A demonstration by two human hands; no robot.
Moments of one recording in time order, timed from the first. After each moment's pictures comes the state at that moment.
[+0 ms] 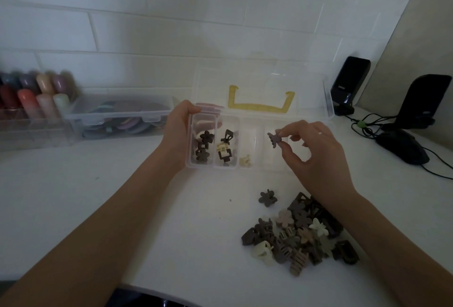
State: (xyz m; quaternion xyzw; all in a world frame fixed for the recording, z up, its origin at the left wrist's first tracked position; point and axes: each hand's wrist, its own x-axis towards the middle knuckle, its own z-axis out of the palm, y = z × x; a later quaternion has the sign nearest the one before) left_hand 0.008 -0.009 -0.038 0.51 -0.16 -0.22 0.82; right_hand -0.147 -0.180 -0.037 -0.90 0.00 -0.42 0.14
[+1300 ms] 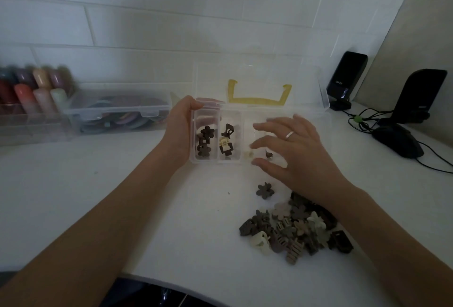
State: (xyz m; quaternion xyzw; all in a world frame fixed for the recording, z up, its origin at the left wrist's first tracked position) left_hand -0.001 -0.010 -0.036 0.54 -0.15 -0.19 0.80; right_hand -0.145 -0.176 -0.037 -0.96 -0.08 -0.28 0.01
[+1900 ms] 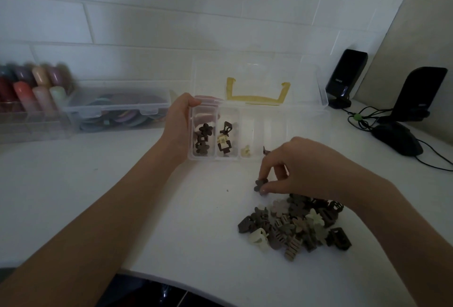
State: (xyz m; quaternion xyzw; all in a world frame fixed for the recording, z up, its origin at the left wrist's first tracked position) left_hand 0.006 -0.013 -0.040 0.52 -0.16 -0.19 0.82; right_hand -0.165 -0.159 0.001 -1.00 -0.07 -0.01 0.06
